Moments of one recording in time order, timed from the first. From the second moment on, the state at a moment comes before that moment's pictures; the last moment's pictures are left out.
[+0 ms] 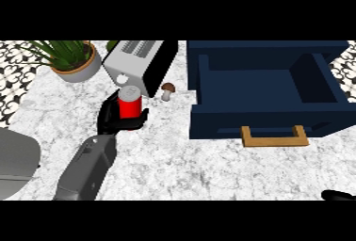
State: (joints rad) left arm -0.59 0.06 0.16 -0.53 0.18 0.02 -0.56; right arm 0.09 -0.10 -0.32 -2.24 -0.10 0.10 0.30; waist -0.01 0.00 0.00
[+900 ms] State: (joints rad) left arm -0.67 0.07 0.02 -0.75 0.15 0.18 -0.09; right arm 0.09 -0.10 -0.33 -2.24 -0.10 0.10 0.30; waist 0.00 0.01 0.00
